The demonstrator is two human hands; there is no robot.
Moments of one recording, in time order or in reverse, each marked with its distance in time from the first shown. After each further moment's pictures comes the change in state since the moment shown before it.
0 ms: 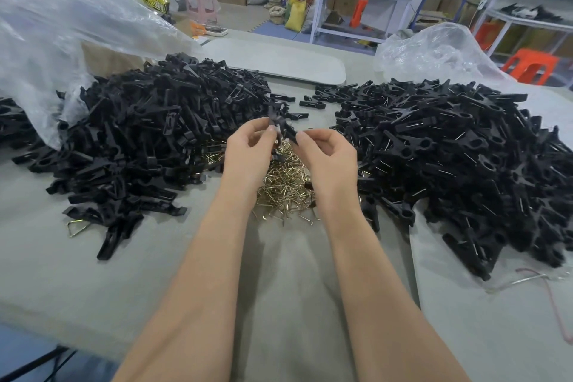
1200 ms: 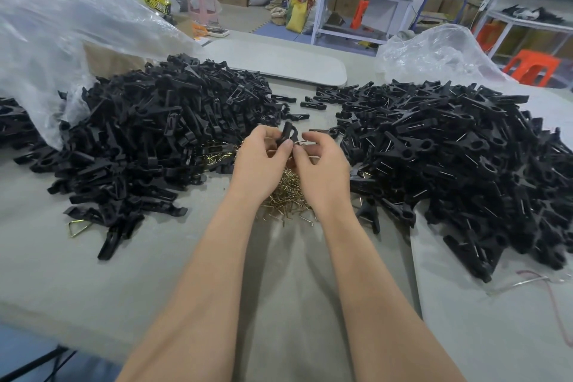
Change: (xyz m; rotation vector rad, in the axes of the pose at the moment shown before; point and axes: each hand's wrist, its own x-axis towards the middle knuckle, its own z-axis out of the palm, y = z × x) left_hand -0.008 0.002 0.003 0.343 -0.106 0.072; right_hand 0.000 0.009 -0.001 -0.440 -0.057 -0.087
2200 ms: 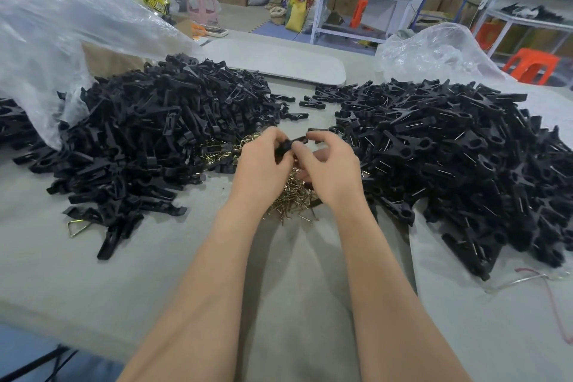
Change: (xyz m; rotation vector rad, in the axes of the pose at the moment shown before) left_hand 0.000 -0.010 0.003 0.284 0.029 0.202; right_hand 0.004 -0.004 -0.020 -0.083 -0.072 0.024
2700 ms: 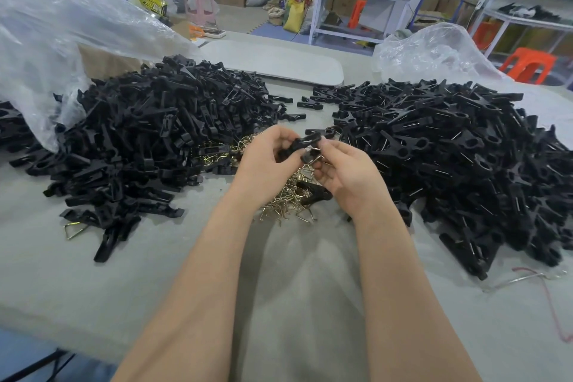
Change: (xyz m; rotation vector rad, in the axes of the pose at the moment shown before) left_hand -0.003 0.015 -0.006 -0.331 -0.158 -0.012; right_hand 0.006 0.001 -0.021 0.666 -0.126 0.312
